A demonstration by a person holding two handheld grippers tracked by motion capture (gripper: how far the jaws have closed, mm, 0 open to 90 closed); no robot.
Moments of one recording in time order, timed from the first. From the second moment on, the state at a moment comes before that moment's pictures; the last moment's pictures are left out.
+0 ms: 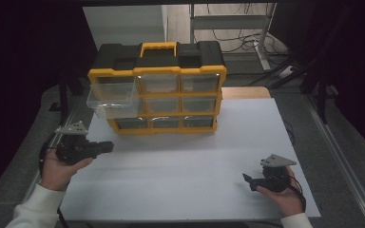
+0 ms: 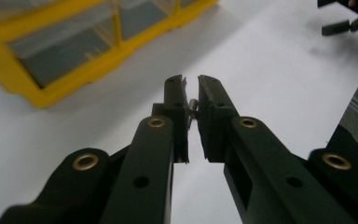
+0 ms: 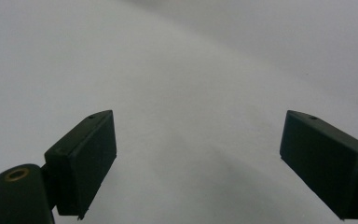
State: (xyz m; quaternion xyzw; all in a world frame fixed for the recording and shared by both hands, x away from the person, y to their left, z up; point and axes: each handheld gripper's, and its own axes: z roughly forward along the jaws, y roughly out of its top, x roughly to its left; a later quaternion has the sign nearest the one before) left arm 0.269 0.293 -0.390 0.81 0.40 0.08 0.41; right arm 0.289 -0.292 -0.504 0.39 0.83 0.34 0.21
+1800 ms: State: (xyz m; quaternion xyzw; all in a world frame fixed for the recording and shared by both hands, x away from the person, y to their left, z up) left arm 0.337 0.287 -0.267 0.79 0.40 0.15 0.43; right arm 0.288 -0.293 -0.500 0.39 0.82 0.35 0.21
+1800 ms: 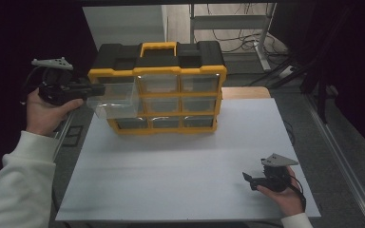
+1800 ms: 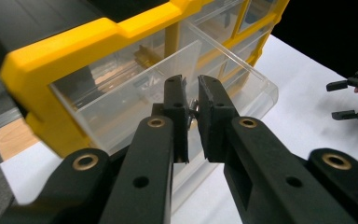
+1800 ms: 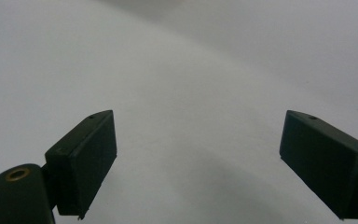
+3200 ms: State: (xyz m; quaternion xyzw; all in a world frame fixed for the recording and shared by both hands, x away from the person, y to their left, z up) left arm 0.258 0.302 -0.366 0.78 0.40 0.19 0.45; right arm 0.287 -0.291 -0.499 0.39 0.82 0.36 0.21
